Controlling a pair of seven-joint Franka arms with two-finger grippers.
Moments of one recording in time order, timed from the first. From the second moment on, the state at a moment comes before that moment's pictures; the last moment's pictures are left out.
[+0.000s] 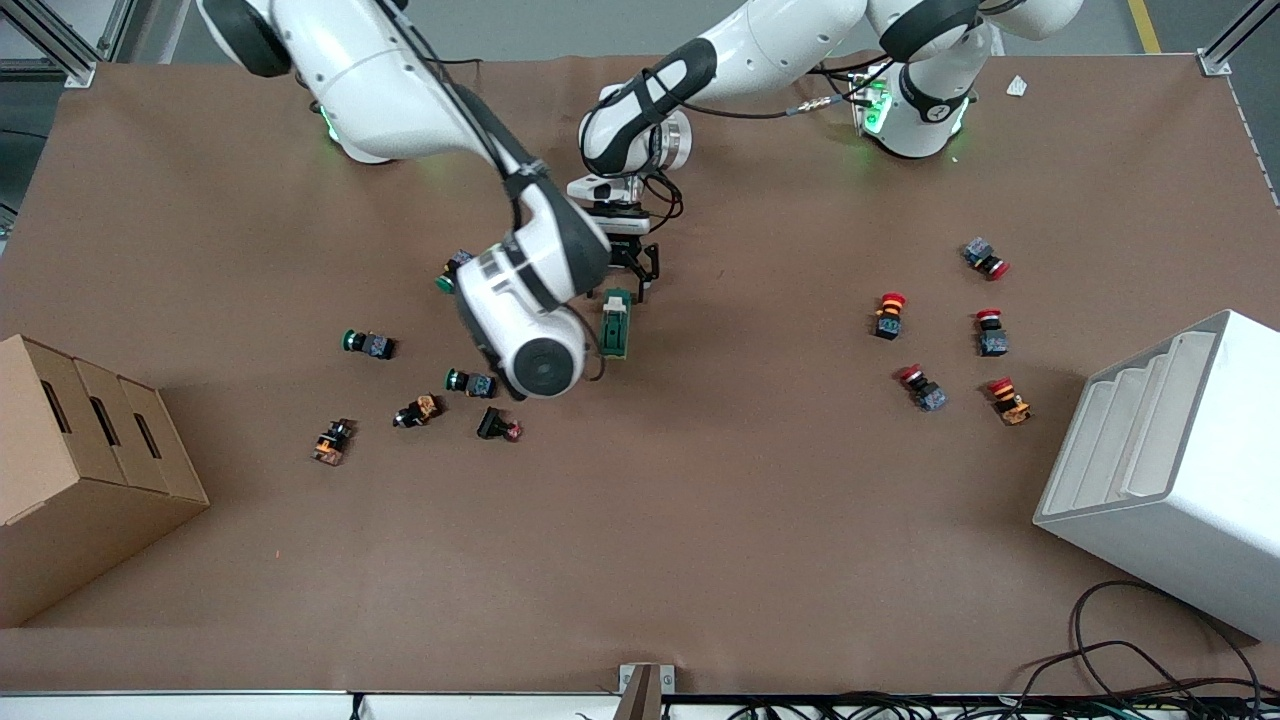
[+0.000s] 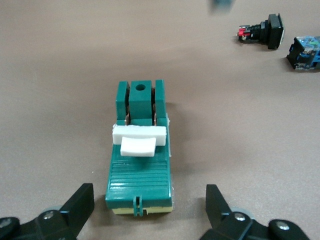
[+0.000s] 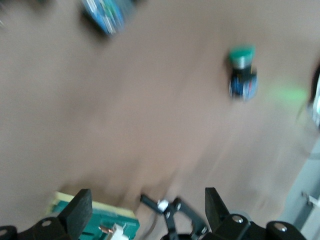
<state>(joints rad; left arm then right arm) -0.75 0.83 -0.52 -1.86 1.76 2.12 -2.36 0.54 0.72 0.00 -1.32 0.18 1.54 1.44</state>
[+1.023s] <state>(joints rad) -0.64 0.52 -0.51 -1.69 1.11 2.10 -1.88 0.00 0.44 0.00 -1.32 -0.03 1.54 0.08</state>
